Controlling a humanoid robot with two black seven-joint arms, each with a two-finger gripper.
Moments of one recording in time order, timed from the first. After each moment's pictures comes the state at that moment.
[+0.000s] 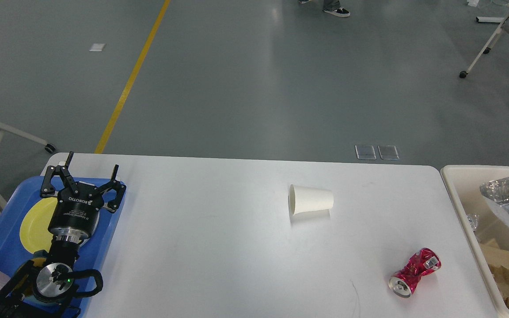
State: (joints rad) left arm -0.22 0.19 -1.32 -0.88 0.07 -0.53 -0.28; right arm 1.69 -0.96 -1.29 1.08 0.31 0.36 -0.38
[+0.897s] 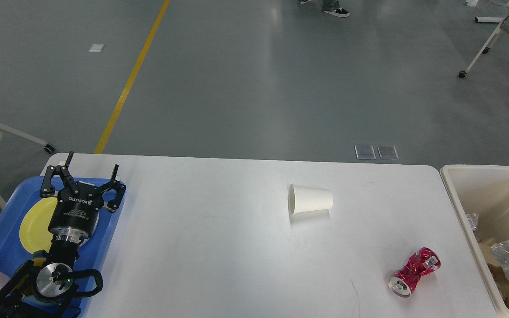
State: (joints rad) left arm -0.22 0.19 -1.32 -0.88 0.07 -0.53 -0.28; right arm 0.57 -0.41 -0.83 0.09 0.31 -0.06 -0.38
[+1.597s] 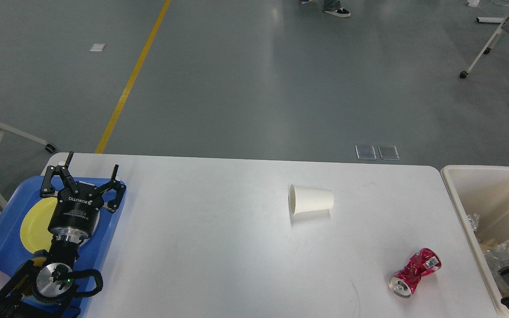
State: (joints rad) left arm -0.22 0.19 -1.32 -0.88 0.07 -0.53 -0.28; right arm 0.54 -0.36 -0.83 0.08 0.30 -0.21 -0.38
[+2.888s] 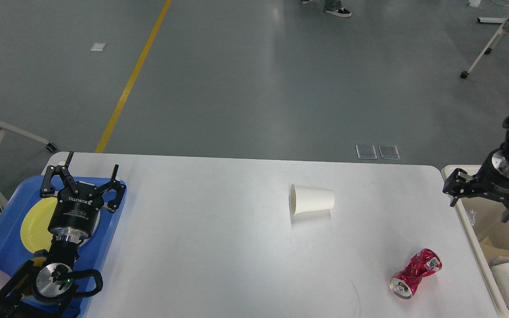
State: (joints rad) left arm -0.22 0.19 -1.32 -0.88 0.07 -0.53 -0.28; right arm 1.66 -0.57 -1.04 0.97 -0.05 0.76 -0.51
